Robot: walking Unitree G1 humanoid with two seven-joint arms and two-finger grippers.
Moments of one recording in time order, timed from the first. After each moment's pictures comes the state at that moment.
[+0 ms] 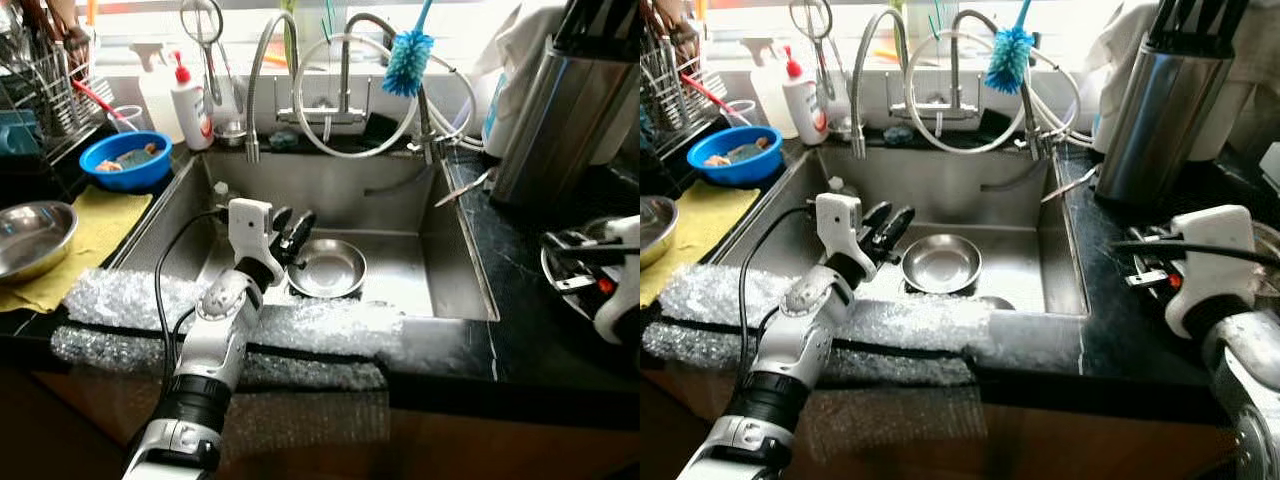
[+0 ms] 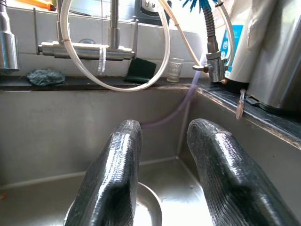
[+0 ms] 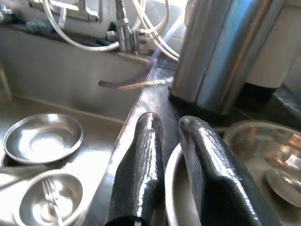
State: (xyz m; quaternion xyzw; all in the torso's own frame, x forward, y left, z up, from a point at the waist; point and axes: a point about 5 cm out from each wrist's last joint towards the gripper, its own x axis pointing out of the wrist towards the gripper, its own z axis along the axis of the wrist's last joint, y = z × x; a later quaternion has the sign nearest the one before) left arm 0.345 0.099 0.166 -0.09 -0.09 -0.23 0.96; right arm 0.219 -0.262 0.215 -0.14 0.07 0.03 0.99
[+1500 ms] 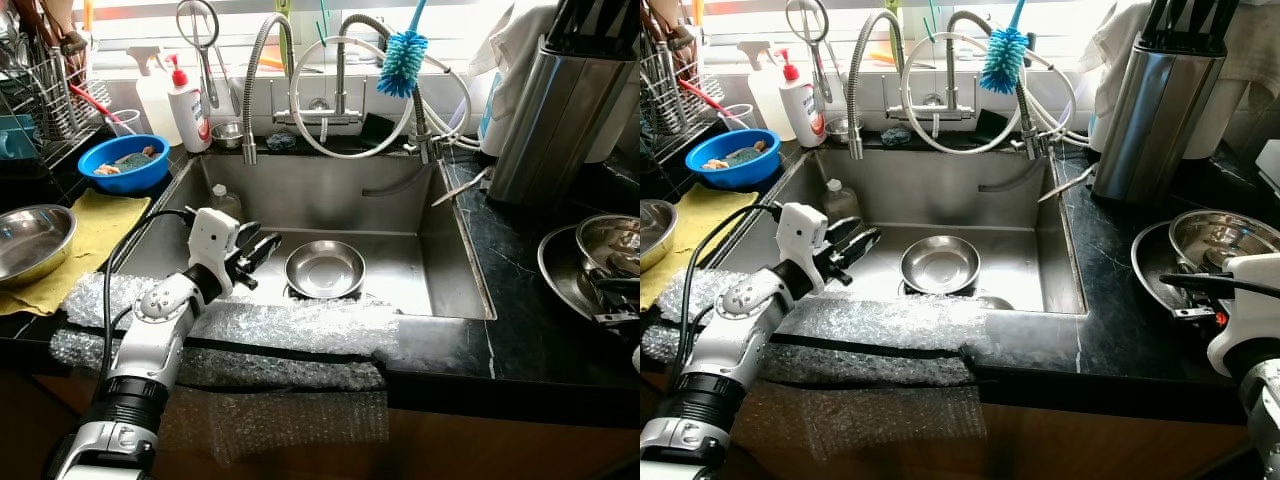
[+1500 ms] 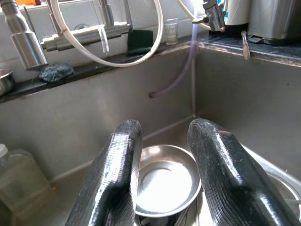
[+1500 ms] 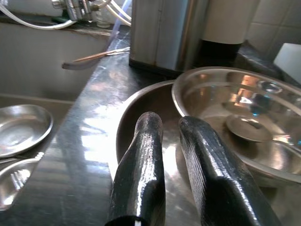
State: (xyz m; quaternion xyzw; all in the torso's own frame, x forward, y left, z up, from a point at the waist) left arm 0.339 0.156 0.161 0.06 -0.06 -0.30 0.95; right arm 0.211 -0.287 0.191 -0.09 0.09 -0.03 0.99
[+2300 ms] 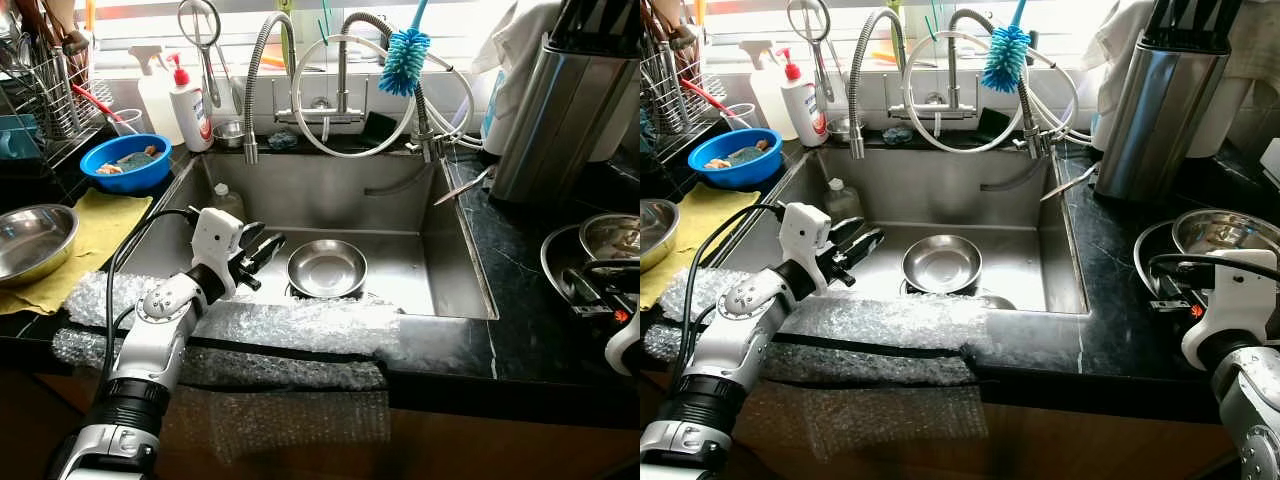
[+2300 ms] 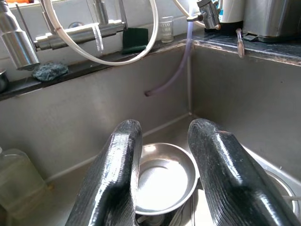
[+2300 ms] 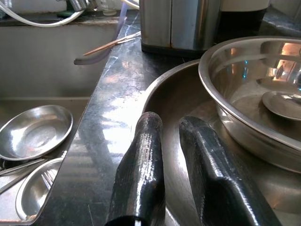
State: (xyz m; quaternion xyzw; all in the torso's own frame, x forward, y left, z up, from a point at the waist) left arm 0.337 0.152 0.161 0.05 -0.06 -0.30 0.95; right arm 0.223 -0.279 0.184 -0.03 0.13 -0.03 0.99
